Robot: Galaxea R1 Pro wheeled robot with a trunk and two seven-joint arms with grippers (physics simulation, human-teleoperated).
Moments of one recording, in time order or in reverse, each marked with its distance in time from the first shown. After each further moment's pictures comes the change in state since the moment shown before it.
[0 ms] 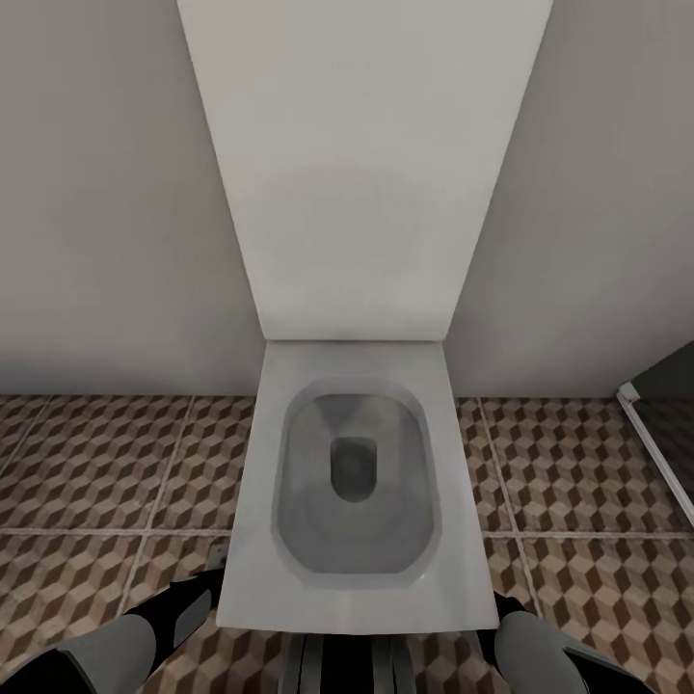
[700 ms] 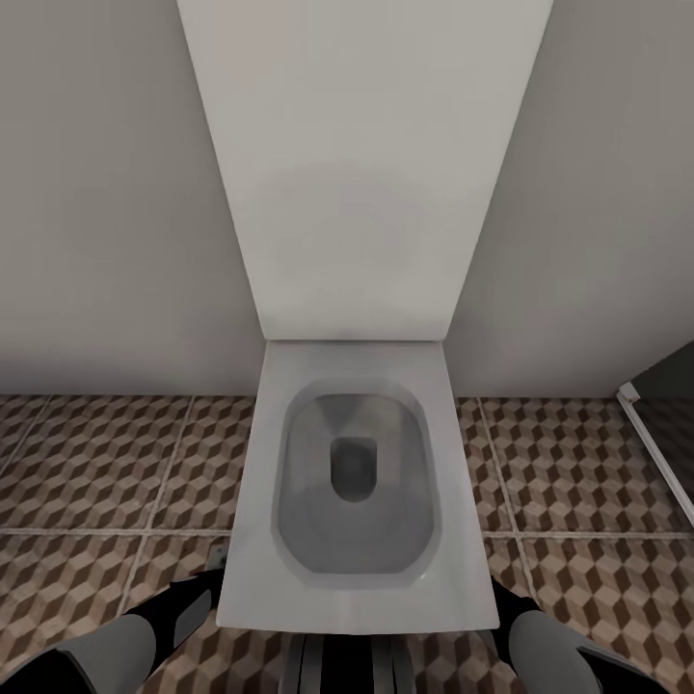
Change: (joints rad) left arm 0.000 0.000 0.000 0.000 0.000 -0.001 0.000; right arm 0.000 -0.045 -0.004 -0.003 -0.003 -0.003 0.000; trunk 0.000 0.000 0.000
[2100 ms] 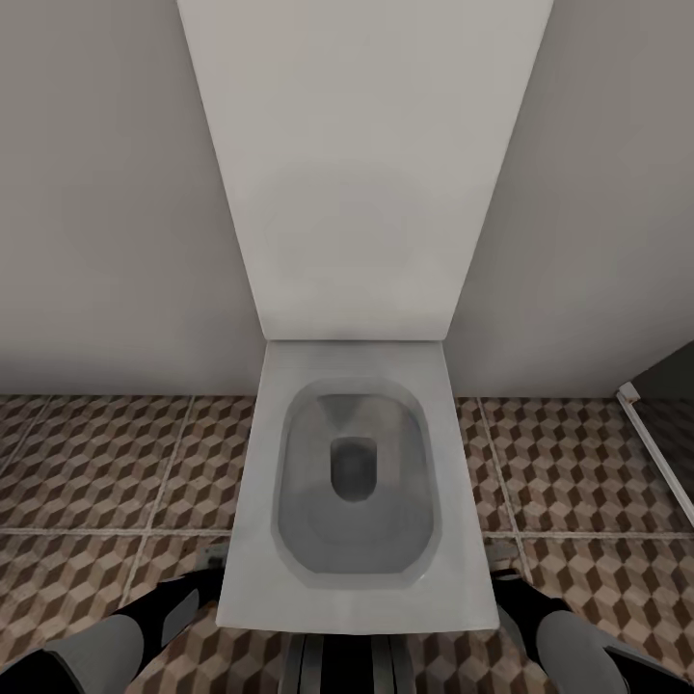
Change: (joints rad) left arm 0.000 0.037 0.008 0.001 0.013 0.003 -0.001; right arm 0.000 -0.087 -0.003 -0.001 -0.010 0.000 -0.001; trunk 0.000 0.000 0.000
